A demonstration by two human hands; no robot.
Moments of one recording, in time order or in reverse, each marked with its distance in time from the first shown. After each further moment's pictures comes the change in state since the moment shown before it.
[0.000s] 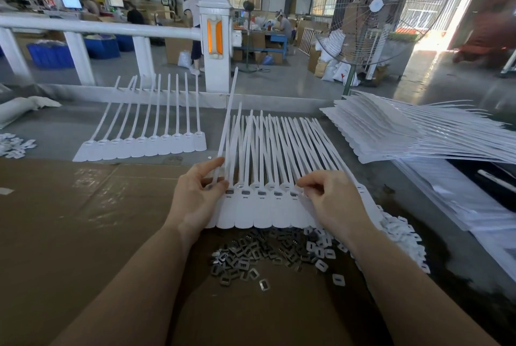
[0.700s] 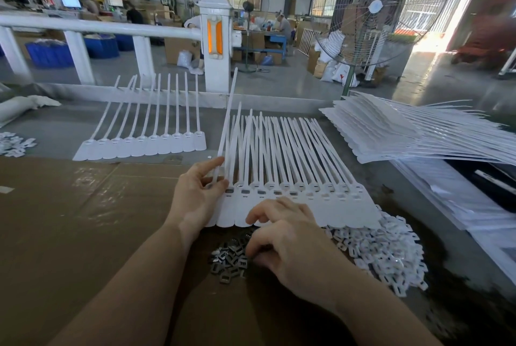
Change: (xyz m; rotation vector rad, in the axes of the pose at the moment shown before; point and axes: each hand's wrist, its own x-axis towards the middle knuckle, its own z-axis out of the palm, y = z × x) left_hand 0.000 0.002 0.001 0.006 0.026 -0.010; right_hand -0.057 -0.044 0.008 -0.219 -0.384 -0.533
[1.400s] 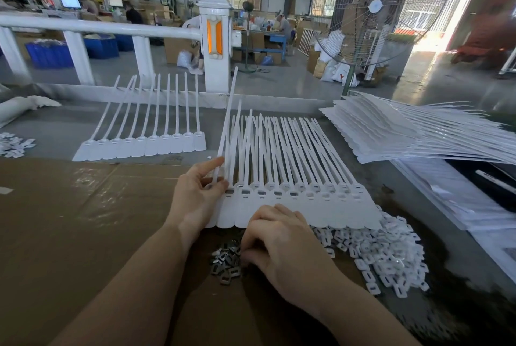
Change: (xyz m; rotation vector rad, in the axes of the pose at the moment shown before) left_hand 0.003 -0.002 0.001 -0.016 0.008 -0.025; right_hand 0.004 -0.005 0.015 0.033 0.112 0.048
